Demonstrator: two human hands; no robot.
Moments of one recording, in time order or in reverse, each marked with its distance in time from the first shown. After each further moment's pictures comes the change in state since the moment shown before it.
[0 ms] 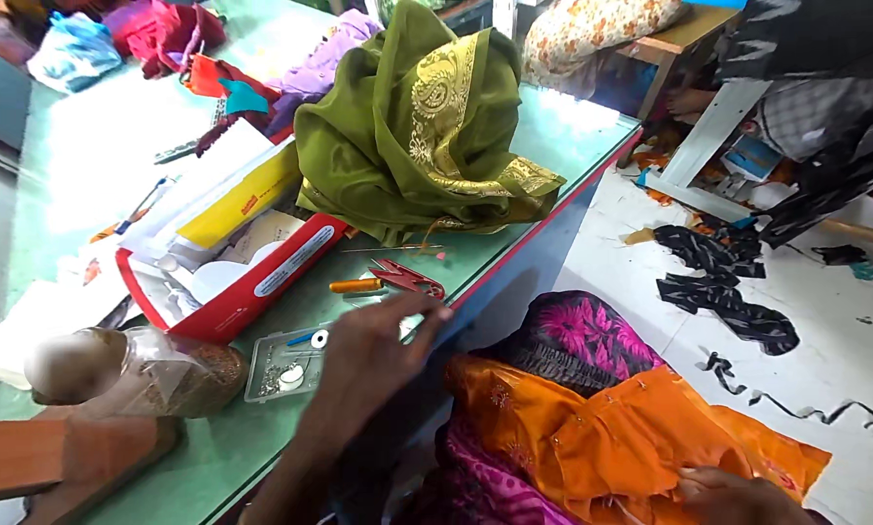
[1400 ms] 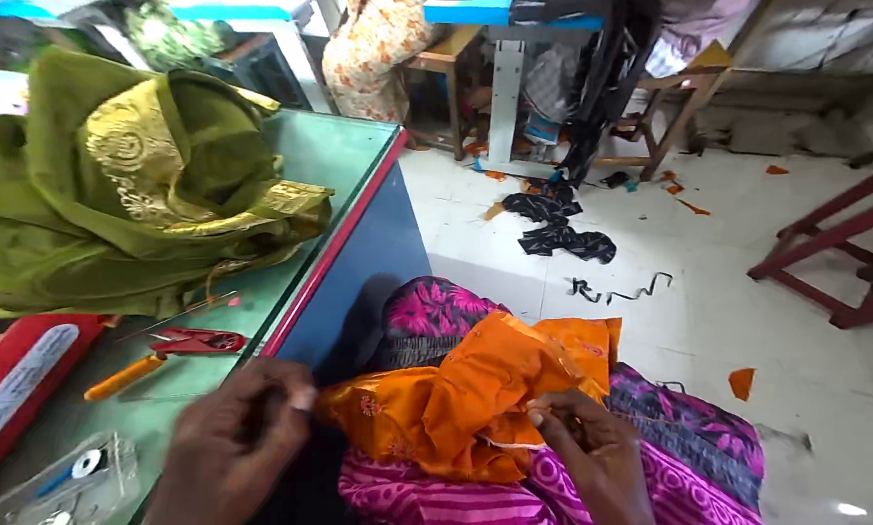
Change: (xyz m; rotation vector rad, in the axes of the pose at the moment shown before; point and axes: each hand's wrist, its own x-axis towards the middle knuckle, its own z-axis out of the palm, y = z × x) left_hand -0.007 0.041 0.012 -0.550 -0.225 0.204; right_hand -0.038 0.020 -0.006 0.210 0.294 0.112
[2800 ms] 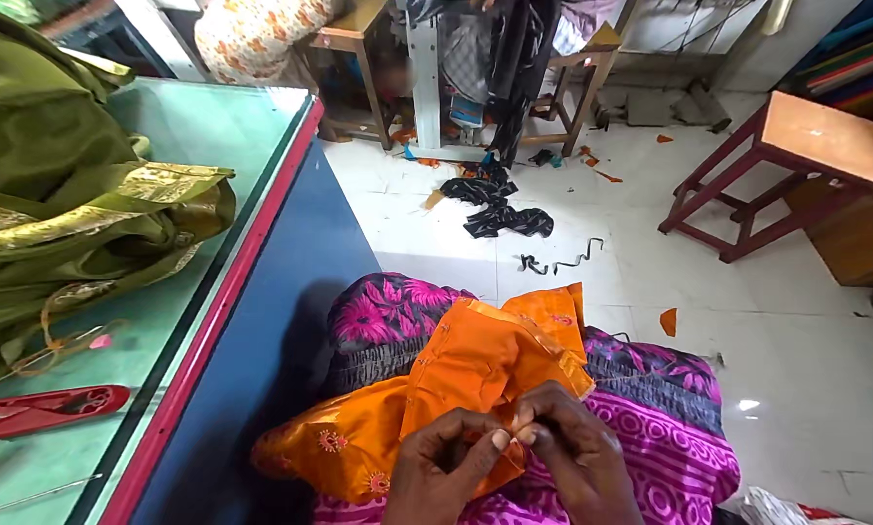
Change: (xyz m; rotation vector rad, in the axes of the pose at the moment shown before) left_hand -0.028 0.020 0.147 -0.919 -0.280 -0.307; right_hand -0.026 0.011 0.023 -0.069 -0.014 -0.106
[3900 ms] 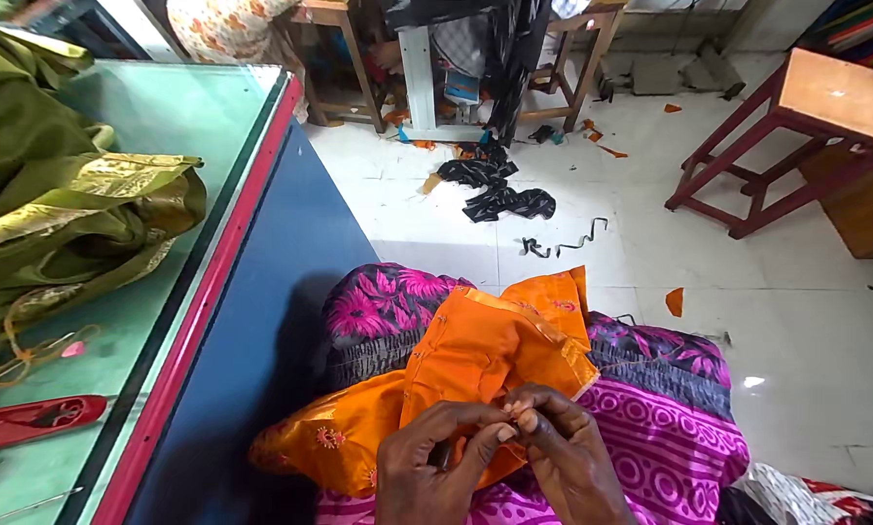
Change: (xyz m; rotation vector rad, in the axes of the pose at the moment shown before) left_hand 0.004 0.002 0.003 0.337 0.148 0.224; right_hand -0.010 0.008 0.016 0.668 0.157 0.301
